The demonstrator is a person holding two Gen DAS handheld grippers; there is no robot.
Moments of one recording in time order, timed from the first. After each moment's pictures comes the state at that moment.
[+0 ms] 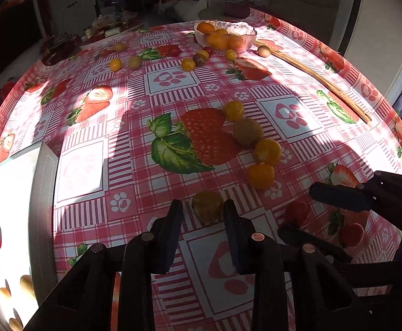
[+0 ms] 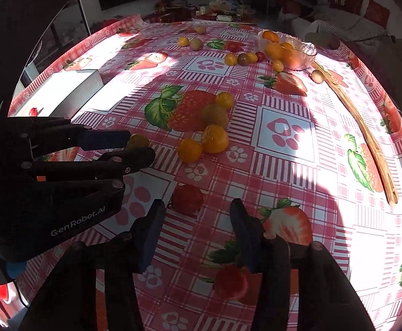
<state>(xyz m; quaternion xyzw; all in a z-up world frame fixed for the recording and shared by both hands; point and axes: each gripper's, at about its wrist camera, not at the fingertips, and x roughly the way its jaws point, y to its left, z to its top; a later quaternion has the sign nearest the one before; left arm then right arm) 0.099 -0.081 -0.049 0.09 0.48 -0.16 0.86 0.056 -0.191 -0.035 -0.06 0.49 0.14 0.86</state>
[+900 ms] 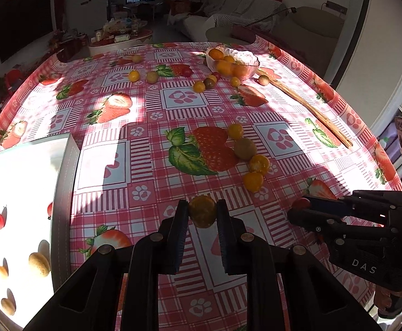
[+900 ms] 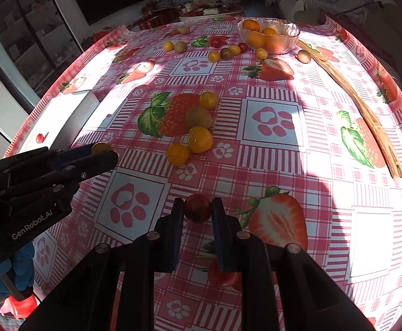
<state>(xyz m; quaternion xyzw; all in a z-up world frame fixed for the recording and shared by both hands) 0.073 -0.048 -0.017 0.02 0.45 -0.17 0.88 0.056 -0.215 -0.021 0.02 0.51 0.14 0.85</state>
